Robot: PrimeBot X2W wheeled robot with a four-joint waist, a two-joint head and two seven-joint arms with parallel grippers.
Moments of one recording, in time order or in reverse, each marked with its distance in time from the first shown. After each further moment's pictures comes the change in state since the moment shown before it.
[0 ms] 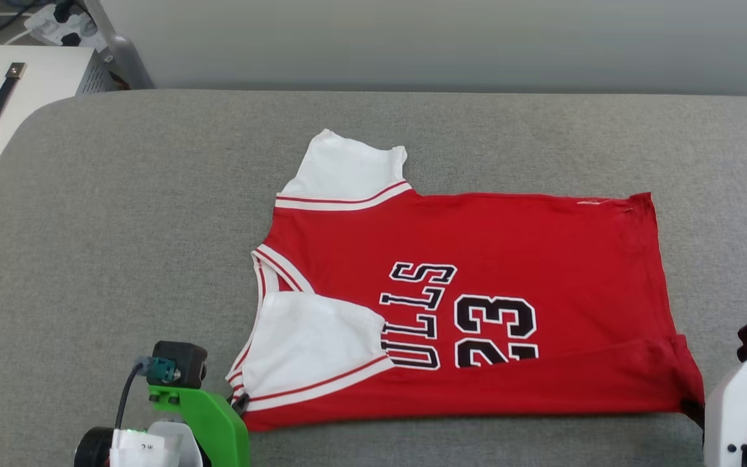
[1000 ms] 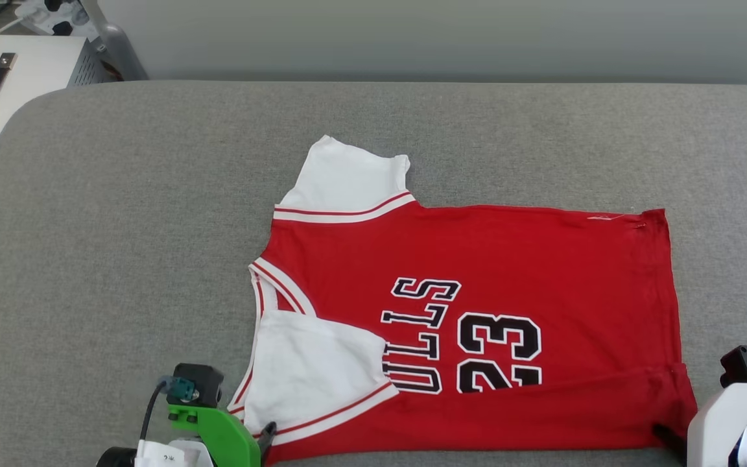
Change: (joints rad) left arm 0.000 -0.044 -0.056 0.139 -0.008 -0.051 -0.036; right arm 0.056 0.040 0.007 0.049 -0.030 0.000 -0.053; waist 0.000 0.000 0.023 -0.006
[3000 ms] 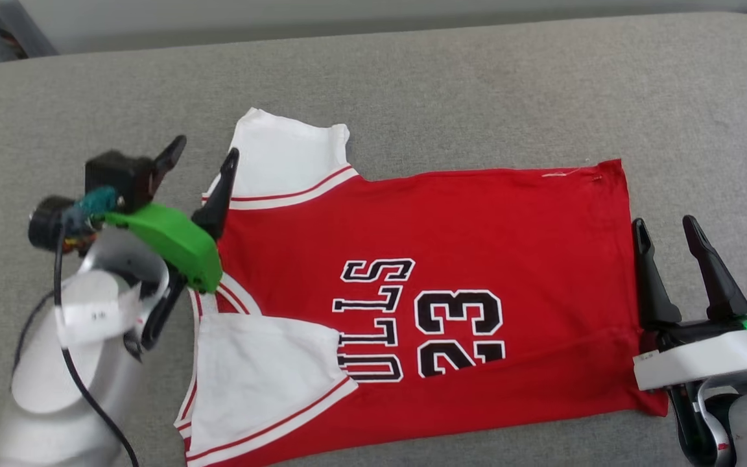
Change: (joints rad) left arm -0.405 -0.171 0.346 0.180 0.368 -0.370 -0.379; right arm -0.159 0.107 0.125 -0.073 -0.055 0.000 -1.004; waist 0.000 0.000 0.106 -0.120
